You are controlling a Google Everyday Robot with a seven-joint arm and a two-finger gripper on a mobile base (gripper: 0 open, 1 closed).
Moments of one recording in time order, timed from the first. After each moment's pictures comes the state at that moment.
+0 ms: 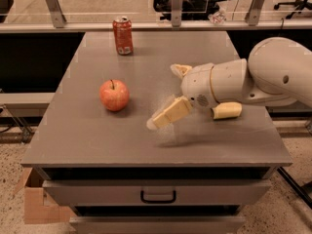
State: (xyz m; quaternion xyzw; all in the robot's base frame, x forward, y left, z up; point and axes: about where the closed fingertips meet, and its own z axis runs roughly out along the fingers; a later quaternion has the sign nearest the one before) arm 0.536 -0.018 0.876 -0.53 0.68 0.23 0.45
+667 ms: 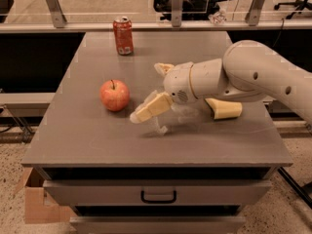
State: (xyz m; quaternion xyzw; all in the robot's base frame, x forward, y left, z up) arm 0.563 0.025 0.866 -0.52 0.67 0.27 0.46
